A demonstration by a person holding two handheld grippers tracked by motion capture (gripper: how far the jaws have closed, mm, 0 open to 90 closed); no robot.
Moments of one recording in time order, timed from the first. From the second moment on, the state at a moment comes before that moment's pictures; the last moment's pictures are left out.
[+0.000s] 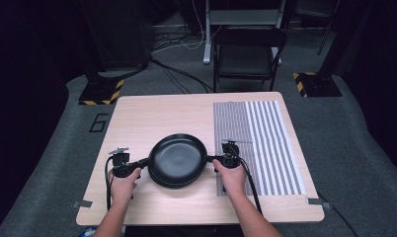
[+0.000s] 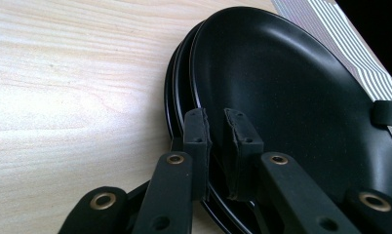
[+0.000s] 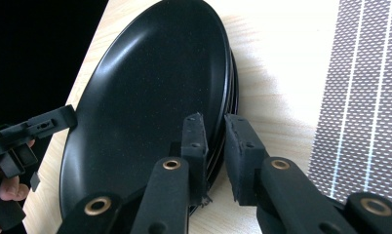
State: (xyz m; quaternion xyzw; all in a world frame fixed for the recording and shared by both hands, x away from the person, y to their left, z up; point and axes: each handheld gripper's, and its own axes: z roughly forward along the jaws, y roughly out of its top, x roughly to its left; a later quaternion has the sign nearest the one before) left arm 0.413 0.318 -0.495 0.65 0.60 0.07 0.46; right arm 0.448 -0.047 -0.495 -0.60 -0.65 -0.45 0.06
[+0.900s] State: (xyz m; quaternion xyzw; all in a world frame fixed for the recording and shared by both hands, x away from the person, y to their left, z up) left arm 0.414 0.312 -0.496 0.64 0.60 0.06 0.47; right arm 0.455 -0.053 -0.495 -0.60 -0.64 -0.47 0.06
